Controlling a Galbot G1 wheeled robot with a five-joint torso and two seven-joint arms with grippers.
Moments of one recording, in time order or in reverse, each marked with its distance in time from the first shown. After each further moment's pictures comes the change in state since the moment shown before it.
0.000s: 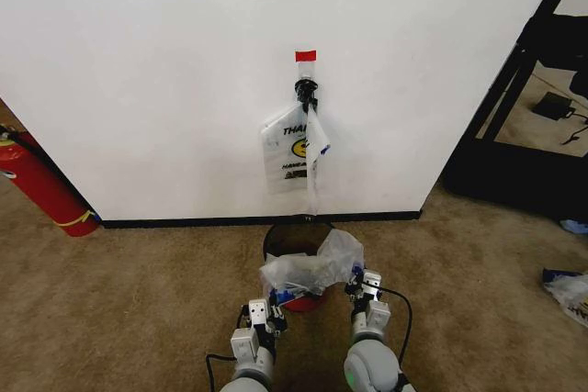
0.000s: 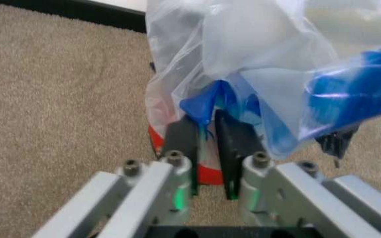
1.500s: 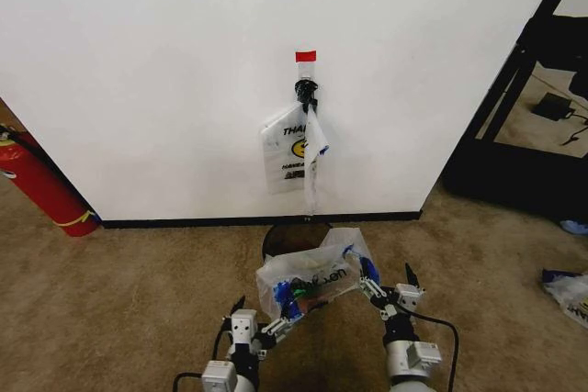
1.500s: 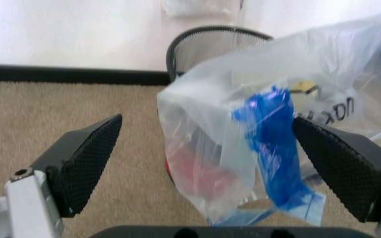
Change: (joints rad) left arm 0.207 0.159 -0.055 -0.254 0.186 -0.038 0.030; right arm -0.295 -0.086 0.147 0.244 -0.117 0.275 -0.264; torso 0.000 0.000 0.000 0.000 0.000
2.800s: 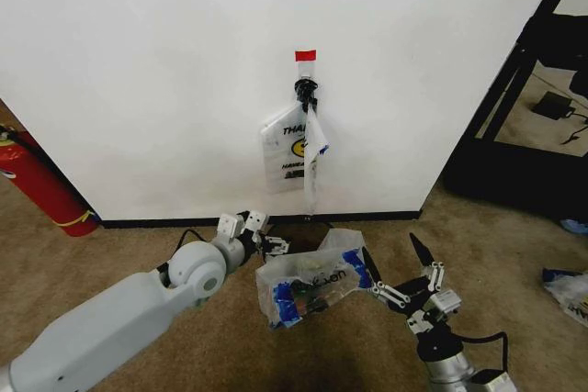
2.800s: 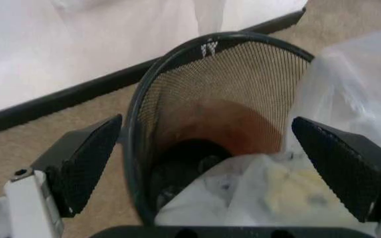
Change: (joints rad) left arm -1.045 0.206 0.315 0.405 -0.803 0.441 0.251; right arm -0.101 -0.121 0.142 0.207 0.134 0.241 -0.391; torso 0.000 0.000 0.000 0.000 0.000
